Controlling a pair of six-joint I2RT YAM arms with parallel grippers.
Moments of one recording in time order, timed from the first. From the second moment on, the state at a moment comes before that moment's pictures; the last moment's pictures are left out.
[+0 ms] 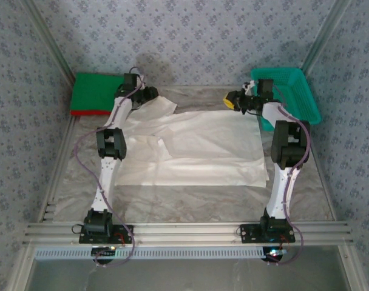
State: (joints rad) left arm -0.12 2.93 2.81 -0.62 0.48 -0.46; right arm -0.01 2.15 1.63 -0.14 -0.92 0.83
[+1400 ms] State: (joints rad) left arm -0.07 2.67 2.79 -0.79 0.34 -0.23; right arm 0.08 2.44 2.36 -0.95 -0.23 0.25
